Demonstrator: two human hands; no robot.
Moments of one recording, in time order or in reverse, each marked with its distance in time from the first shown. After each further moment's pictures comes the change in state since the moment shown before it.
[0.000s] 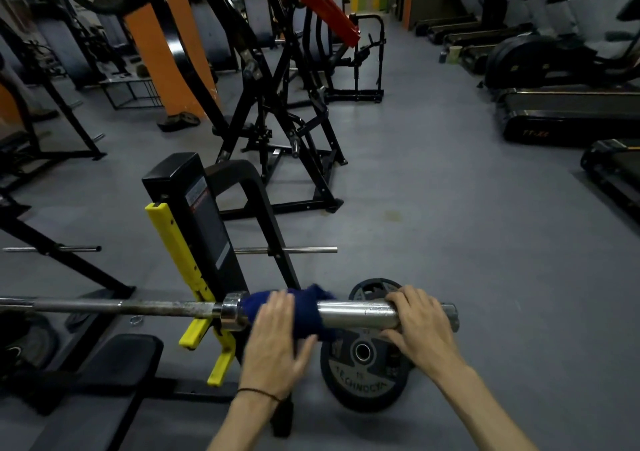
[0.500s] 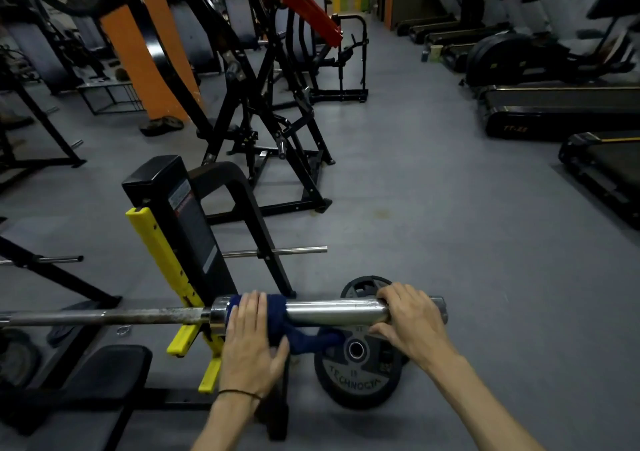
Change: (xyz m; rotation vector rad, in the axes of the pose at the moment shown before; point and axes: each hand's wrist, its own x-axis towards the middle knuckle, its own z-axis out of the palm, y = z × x) left_hand 0.002 -0.019 -0.007 0.049 0.053 -0.073; right_hand 0.002 0.001 -0.003 0.070 0.044 0.004
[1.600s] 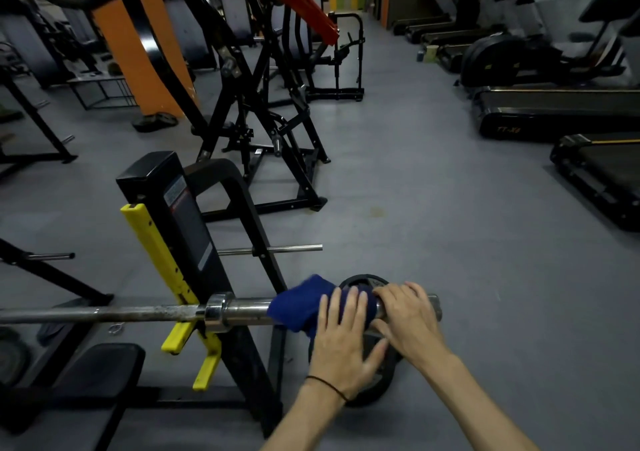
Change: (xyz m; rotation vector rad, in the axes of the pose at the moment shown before) left_hand 0.009 0.138 0.015 -0.155 -0.151 0.255; right_hand -0.003 0.002 0.009 -0.049 -0.017 0.023
